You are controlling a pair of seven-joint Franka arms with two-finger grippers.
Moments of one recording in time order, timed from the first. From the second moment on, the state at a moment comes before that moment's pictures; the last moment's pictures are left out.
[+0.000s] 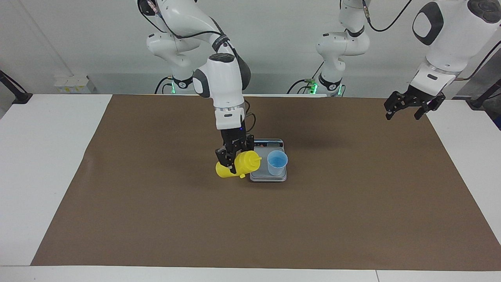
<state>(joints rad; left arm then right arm) -0.05 -0.04 0.03 -1.69 0.01 1.67 0.05 0.34 0.27 0.11 -1.76 -0.16 2.52 -0.17</state>
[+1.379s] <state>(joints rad) -0.05 -0.04 0.03 -1.69 0.01 1.67 0.05 0.23 0.22 0.11 -1.73 0.04 2.46 -0.16</state>
